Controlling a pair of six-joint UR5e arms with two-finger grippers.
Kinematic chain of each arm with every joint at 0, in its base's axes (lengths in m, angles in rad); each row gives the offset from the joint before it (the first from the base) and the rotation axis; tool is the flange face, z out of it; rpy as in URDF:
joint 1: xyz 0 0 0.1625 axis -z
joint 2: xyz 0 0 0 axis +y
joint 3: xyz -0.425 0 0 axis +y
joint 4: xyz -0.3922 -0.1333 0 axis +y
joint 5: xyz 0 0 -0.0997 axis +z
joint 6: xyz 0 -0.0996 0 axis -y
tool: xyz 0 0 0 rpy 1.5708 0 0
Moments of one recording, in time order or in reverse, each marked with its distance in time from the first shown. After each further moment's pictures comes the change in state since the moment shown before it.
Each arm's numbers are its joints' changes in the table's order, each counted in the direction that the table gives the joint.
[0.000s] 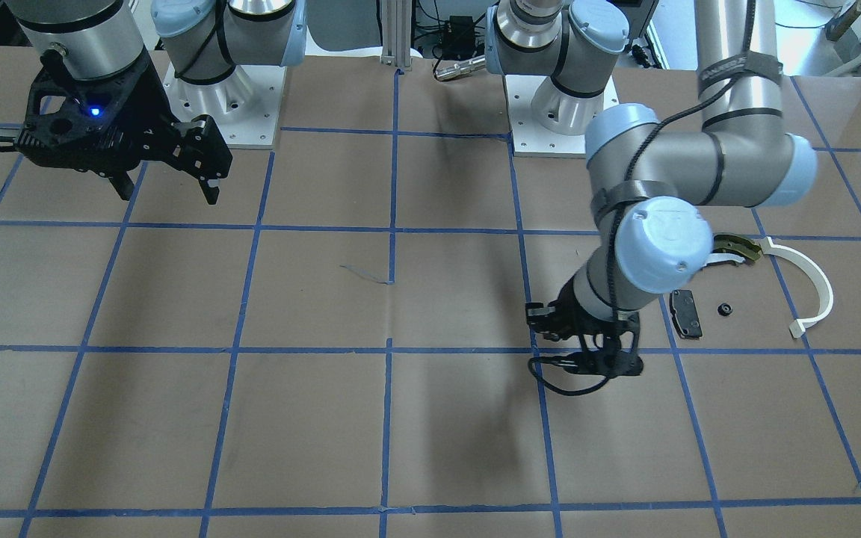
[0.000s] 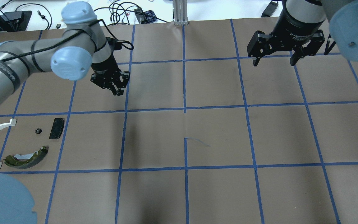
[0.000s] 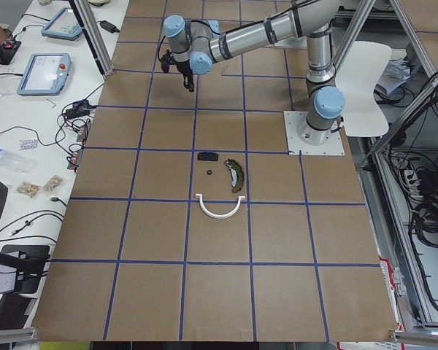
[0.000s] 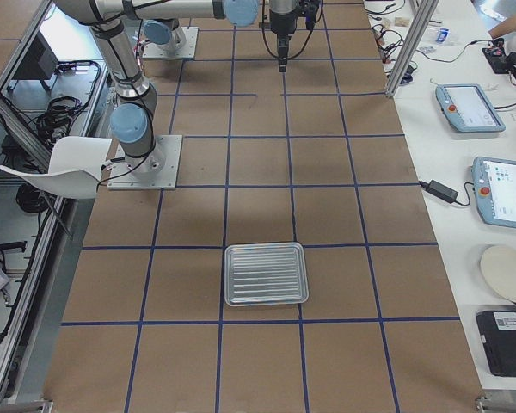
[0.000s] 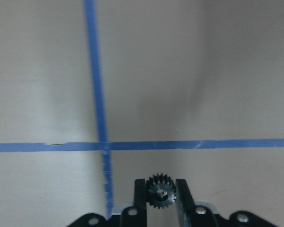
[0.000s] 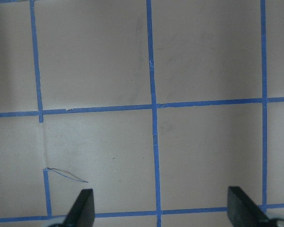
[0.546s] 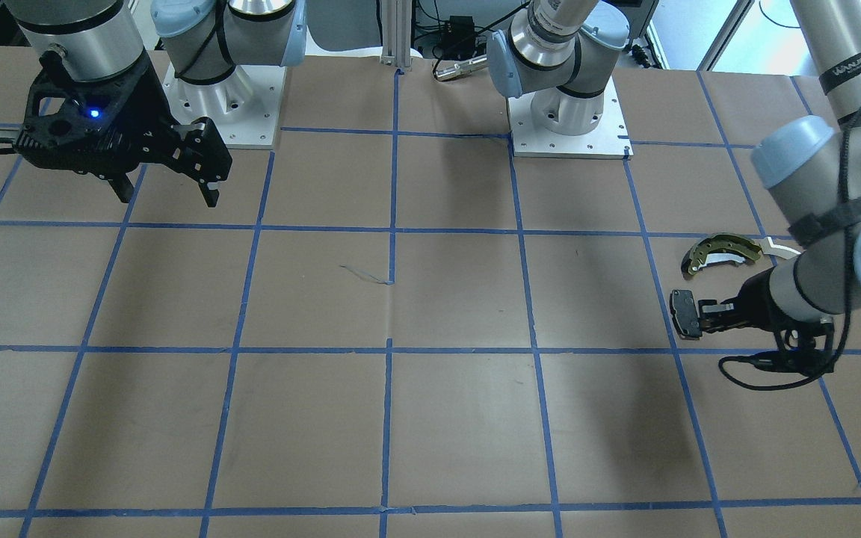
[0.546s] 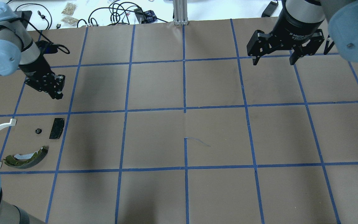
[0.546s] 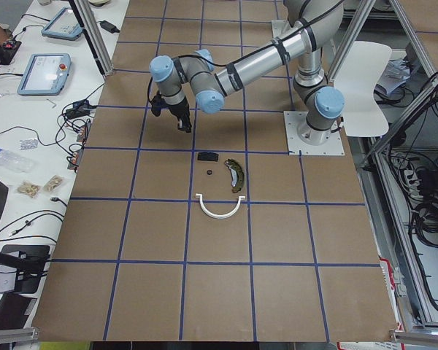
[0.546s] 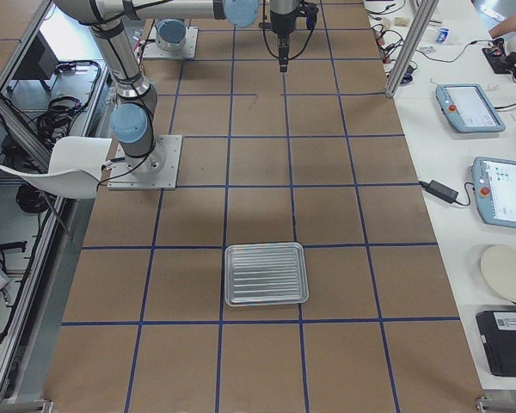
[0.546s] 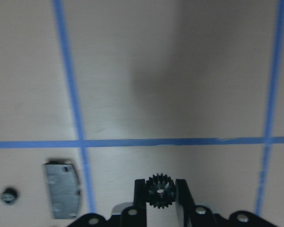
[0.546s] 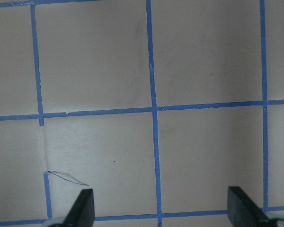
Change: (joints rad) left arm -0.357 0.003 0.016 0.025 -0.113 0.340; right arm 0.000 0.000 -0.004 0.009 -0.001 0.006
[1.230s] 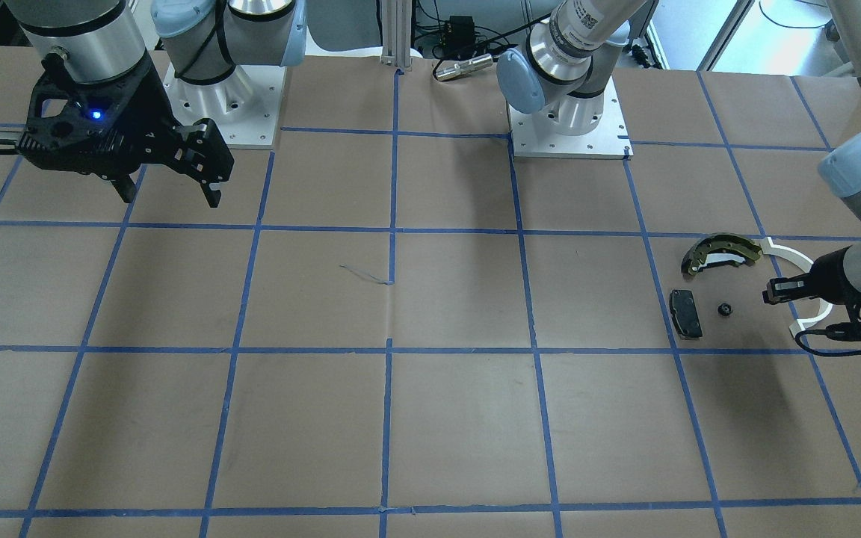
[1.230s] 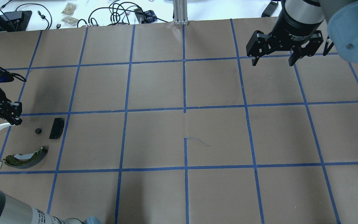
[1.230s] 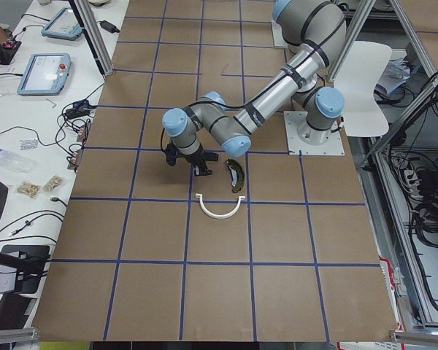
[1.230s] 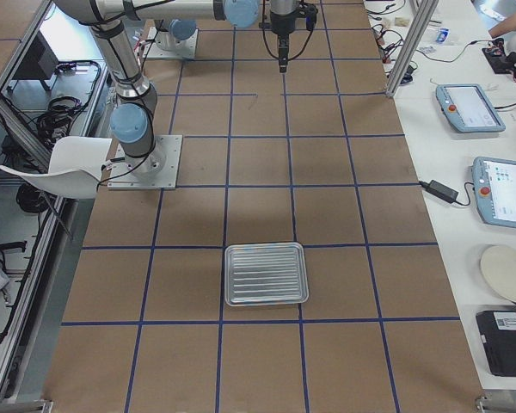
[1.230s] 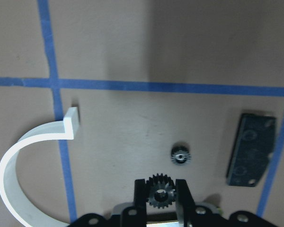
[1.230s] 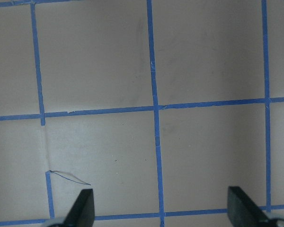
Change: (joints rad) left arm -0.223 0.041 0.094 -0.111 -0.083 0.149; right arm 0.000 0.000 -0.005 -0.001 -0.006 0.008
